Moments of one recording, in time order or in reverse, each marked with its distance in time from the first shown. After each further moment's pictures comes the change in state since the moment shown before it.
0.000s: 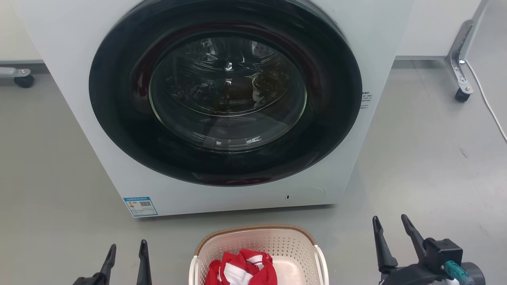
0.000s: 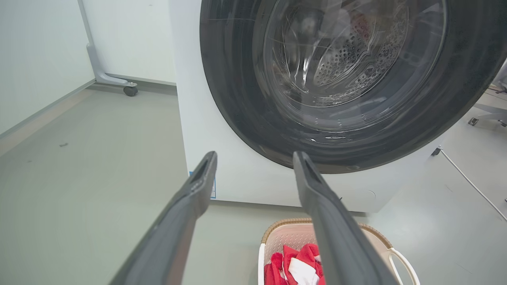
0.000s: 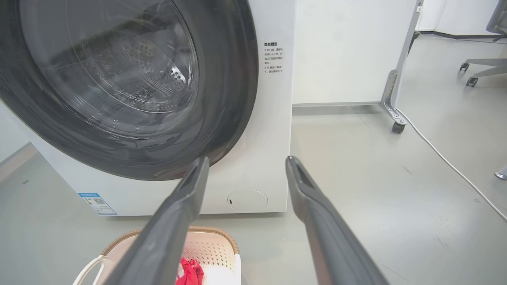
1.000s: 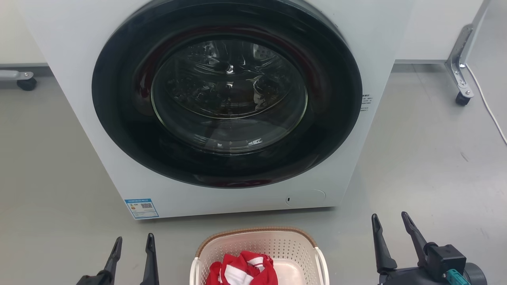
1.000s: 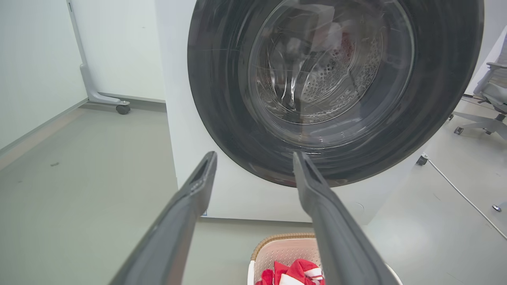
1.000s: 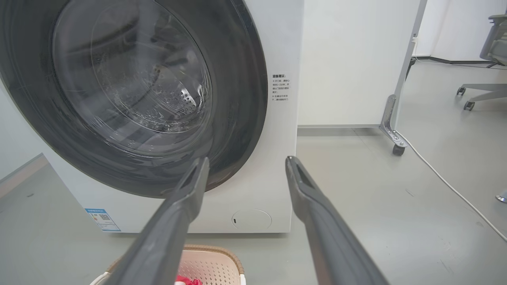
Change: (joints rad) left arm 0.045 -0.031 0.022 -0.128 0.069 0.000 0.038; right arm 0.075 0.041 -0.063 -0.132 -0.100 0.000 0.000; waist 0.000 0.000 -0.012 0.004
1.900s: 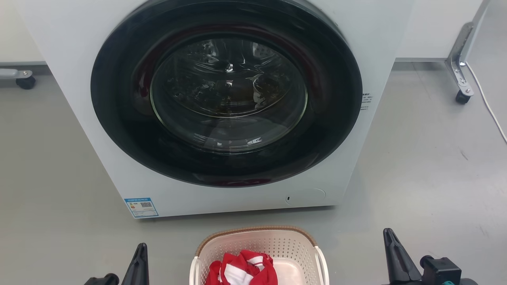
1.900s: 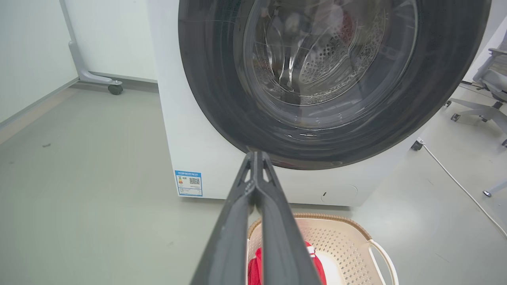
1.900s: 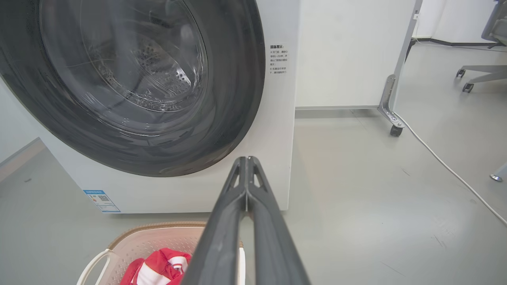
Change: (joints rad) left arm 0.015 -0.007 -0.016 -0.005 -0.006 -0.001 0.053; right arm 0.038 0.017 -0.006 0.021 -0.017 0.001 0.003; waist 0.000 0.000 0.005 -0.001
